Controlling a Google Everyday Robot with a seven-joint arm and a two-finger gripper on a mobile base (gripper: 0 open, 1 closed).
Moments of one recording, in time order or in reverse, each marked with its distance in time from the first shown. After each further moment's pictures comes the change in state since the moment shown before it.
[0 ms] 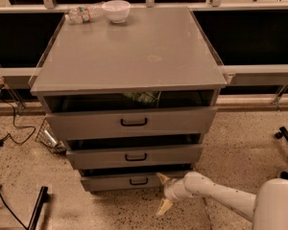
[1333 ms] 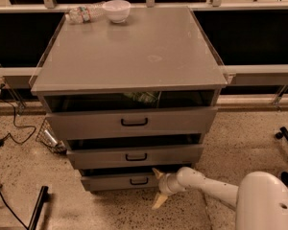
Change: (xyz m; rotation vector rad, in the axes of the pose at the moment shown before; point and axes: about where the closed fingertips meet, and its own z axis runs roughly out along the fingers) arm 0.002 -0.030 0.032 0.017 0.018 -0.030
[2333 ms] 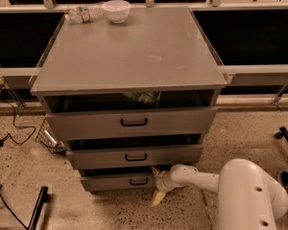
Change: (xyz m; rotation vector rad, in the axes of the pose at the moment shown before) arm 0.007 -0.014 0.021 -0.019 0.099 -0.031
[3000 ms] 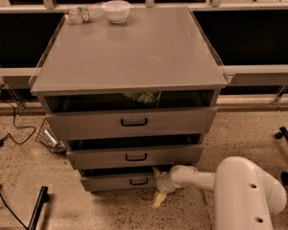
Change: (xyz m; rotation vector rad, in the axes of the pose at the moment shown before) arm 0.013 0.008 0.003 -0.024 0.039 0.043
